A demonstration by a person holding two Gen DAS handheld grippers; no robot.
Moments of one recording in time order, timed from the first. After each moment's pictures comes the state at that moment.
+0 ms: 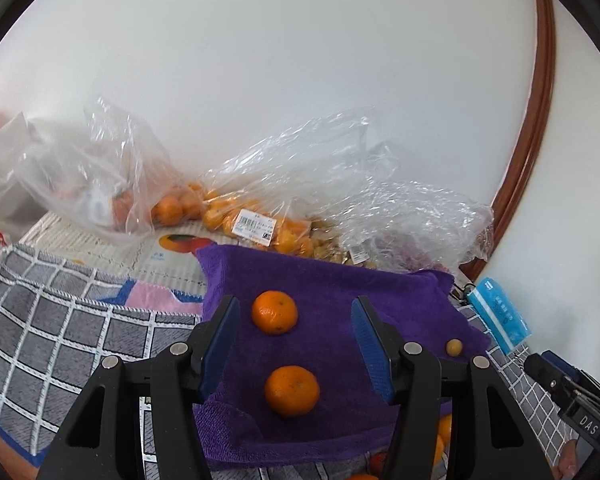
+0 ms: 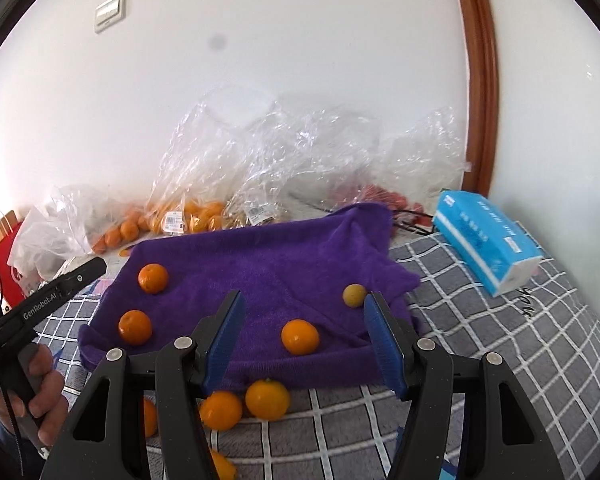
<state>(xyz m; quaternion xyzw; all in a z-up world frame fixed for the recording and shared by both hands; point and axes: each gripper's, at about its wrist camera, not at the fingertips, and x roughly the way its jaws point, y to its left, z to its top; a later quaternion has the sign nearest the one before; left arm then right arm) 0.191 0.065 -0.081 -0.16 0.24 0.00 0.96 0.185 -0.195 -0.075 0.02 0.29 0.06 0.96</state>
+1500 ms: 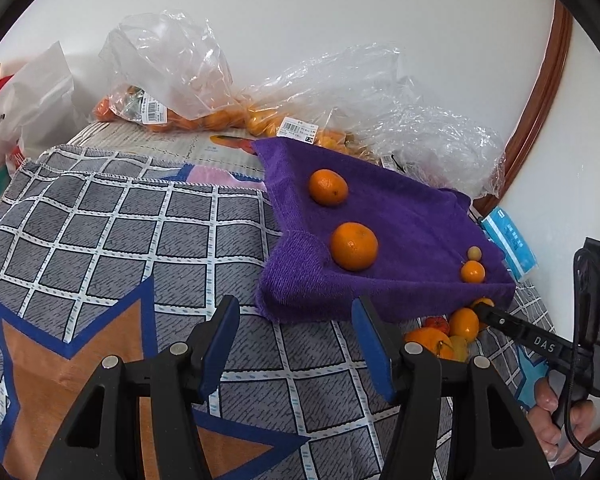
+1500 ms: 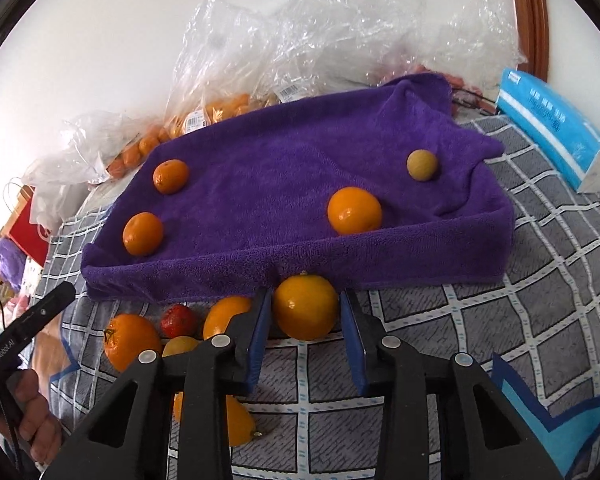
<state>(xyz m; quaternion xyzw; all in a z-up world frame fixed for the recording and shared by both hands) 0.133 0.090 -0.140 -0.17 0.34 0.00 0.92 0.208 -0.180 -0.157 0.07 0.43 0.14 0.89</state>
